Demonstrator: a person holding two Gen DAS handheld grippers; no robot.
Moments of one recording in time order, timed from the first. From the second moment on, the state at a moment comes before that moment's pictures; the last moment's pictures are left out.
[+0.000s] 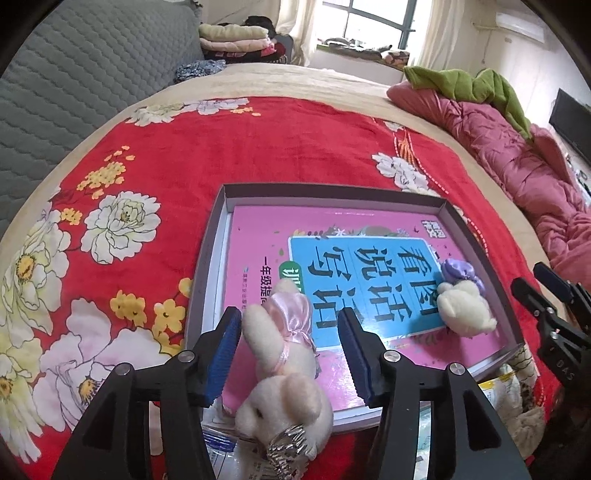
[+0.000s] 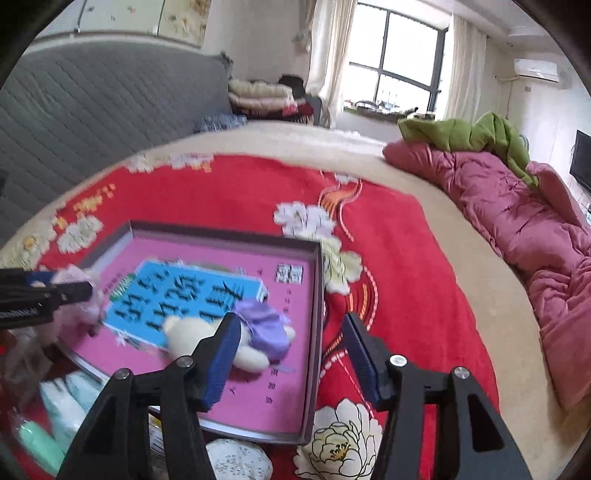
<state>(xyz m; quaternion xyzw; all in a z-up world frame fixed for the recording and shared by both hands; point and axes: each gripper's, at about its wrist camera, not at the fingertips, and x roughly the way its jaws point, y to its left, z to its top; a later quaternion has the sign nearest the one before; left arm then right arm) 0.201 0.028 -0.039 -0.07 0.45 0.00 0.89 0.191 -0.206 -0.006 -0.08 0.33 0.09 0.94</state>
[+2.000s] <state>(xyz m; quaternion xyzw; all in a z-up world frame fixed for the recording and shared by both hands) 0.139 0.042 -0.005 -0.05 0.41 -0.01 0.91 0.166 -0.222 0.024 -0.02 0.27 0.12 0.96</state>
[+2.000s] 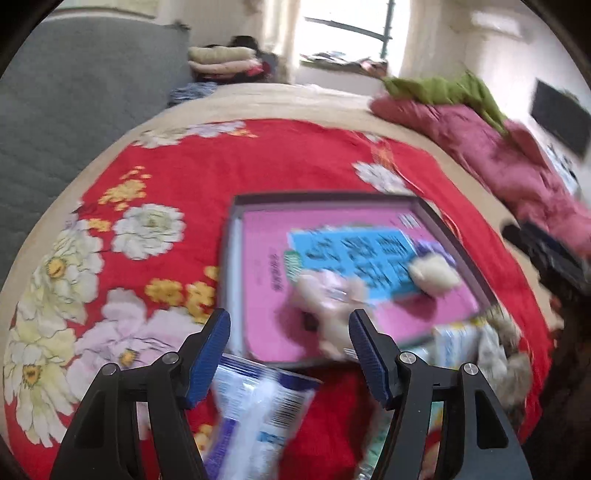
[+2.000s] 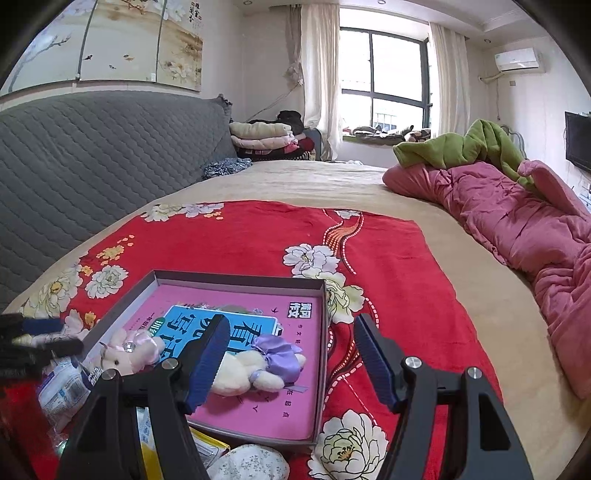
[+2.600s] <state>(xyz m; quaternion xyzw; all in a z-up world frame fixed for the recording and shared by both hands) 0.173 0.022 -0.043 -0.01 0.45 -0.01 0.89 0.169 -0.227 0.022 -0.02 0.27 0.11 0.96</state>
